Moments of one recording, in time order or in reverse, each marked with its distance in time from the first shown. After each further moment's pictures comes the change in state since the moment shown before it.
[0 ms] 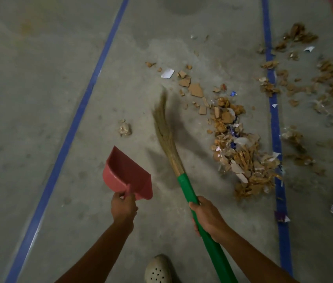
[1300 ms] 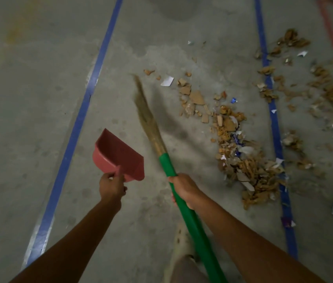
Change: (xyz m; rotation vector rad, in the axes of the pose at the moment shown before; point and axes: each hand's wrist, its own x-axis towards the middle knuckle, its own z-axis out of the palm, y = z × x) left_hand 0.112 0.115 -0.026 -0.005 -0.095 0.077; right_hand 0.062 -0.155 0.077 0.066 0.028 0.044
